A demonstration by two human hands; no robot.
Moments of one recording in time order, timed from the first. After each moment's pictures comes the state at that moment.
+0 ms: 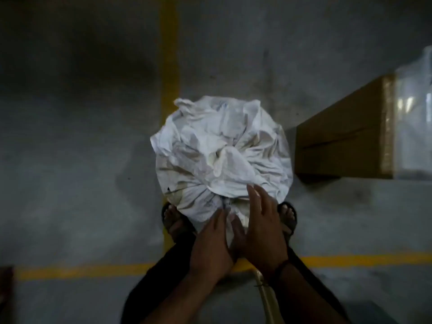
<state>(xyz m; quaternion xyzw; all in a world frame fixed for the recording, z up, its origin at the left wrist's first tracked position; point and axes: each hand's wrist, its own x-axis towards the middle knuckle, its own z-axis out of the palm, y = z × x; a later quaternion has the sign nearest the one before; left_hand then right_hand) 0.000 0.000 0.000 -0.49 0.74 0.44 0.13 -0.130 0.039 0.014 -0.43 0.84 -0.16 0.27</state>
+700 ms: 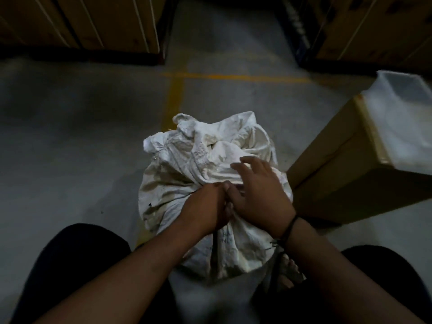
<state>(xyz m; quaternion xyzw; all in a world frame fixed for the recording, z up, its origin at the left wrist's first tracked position) -0.012 -0.031 -0.087 -0.32 0.90 0.28 -0.07 -0.144 0.038 -0.055 -0.61 0.77 -0.18 0.07</state>
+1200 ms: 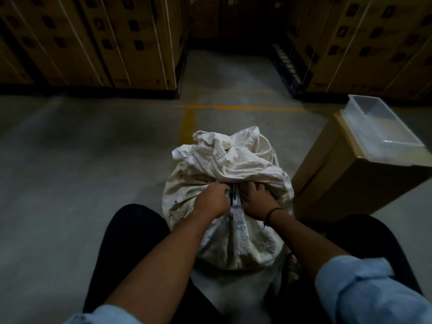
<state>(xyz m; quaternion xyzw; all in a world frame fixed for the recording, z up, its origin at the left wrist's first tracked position) 0.034 -0.009 -0.092 -0.44 0.86 0.27 -0.04 -0.119 0.060 -0.121 -0.50 0.84 -0.04 0.20</state>
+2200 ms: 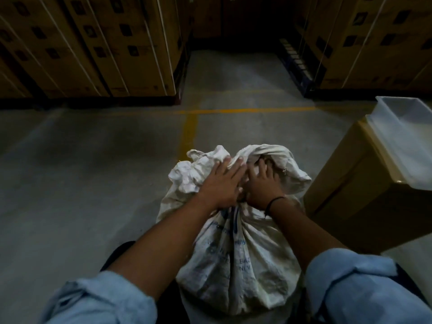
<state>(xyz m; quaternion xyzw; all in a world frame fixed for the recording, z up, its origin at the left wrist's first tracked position) -0.062 -0.139 -0.125 -0.27 0.96 0.01 0.01 -0.207 -0.059 -0.133 -0.57 0.82 -0.03 0.08</state>
